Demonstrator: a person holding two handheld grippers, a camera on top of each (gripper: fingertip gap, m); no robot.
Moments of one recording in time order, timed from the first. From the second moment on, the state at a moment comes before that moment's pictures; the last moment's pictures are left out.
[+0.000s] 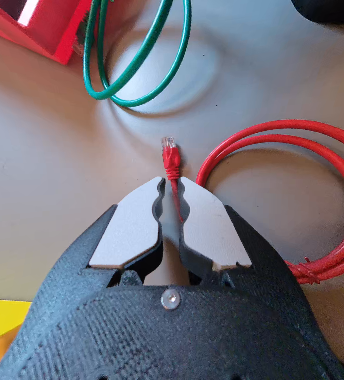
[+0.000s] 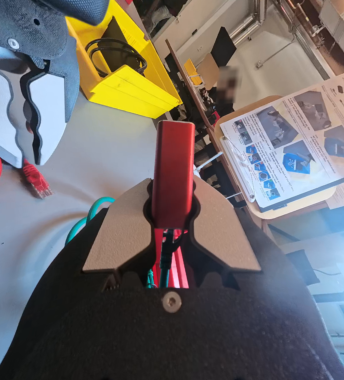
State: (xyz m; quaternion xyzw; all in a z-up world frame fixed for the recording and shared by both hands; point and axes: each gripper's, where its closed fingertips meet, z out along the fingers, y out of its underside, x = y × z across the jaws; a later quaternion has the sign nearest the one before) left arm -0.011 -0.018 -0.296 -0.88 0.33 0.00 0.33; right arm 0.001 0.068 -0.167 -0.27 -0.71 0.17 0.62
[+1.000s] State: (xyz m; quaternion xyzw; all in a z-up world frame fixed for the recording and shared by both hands) left arm -0.004 -0.049 -0.215 -0.85 0.25 -0.35 0.29; right arm 0.006 0.020 -0.201 -0.07 -0.77 0.11 0.62
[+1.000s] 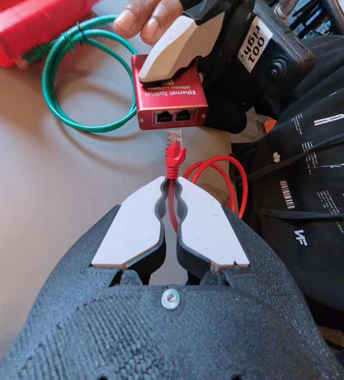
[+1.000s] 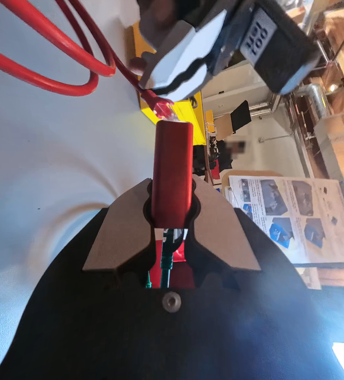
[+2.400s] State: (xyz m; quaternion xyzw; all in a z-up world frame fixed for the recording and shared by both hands) left arm 0.056 -0.085 -0.221 -0.76 0.29 -0.55 0.20; right arm 0.047 -0.036 -0.203 0.25 -0.79 0.00 0.56
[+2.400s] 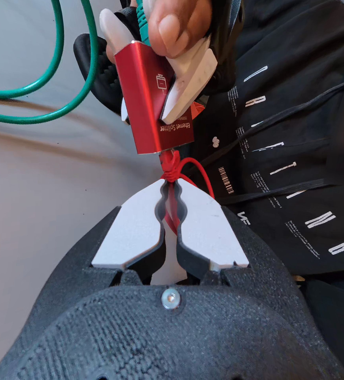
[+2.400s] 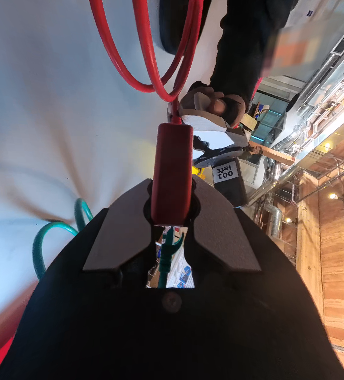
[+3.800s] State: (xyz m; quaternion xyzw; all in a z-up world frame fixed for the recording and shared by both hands) left arm 0.001 -0.016 -0.198 -0.76 0.37 -0.06 0.52; right arm -0.009 0.003 -0.226 -0.25 -0.88 0.29 0.29
